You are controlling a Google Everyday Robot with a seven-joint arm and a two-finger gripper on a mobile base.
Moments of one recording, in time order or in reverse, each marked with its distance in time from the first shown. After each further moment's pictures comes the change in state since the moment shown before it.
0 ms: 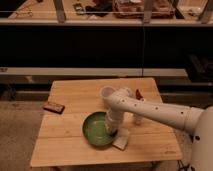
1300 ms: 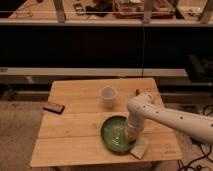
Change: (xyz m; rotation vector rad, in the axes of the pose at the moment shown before) arm -0.072 0.086 -0.018 -0.076 -0.059 0.172
